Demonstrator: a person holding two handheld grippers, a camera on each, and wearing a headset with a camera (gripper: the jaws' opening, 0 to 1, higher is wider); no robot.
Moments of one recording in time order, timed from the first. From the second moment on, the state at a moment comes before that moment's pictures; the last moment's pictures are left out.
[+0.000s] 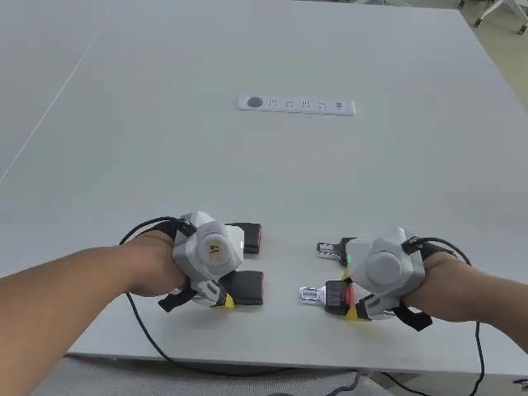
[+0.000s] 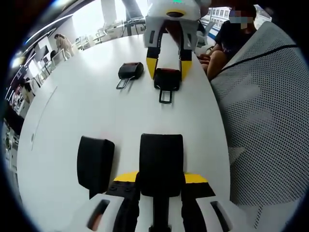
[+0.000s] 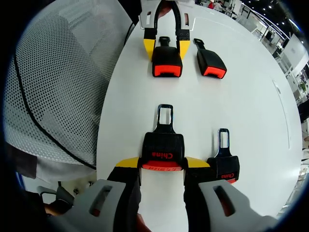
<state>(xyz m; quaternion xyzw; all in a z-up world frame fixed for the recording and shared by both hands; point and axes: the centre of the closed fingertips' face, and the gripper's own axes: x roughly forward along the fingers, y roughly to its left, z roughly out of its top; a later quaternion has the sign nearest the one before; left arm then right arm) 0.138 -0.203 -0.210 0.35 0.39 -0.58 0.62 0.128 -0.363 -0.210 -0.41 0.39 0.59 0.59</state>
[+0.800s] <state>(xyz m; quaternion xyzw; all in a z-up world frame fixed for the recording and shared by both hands) 0.137 -0.205 -0.209 0.36 0.39 -0.58 0.62 0.128 -0.305 -0.207 -0.40 0.38 0.59 0.59</state>
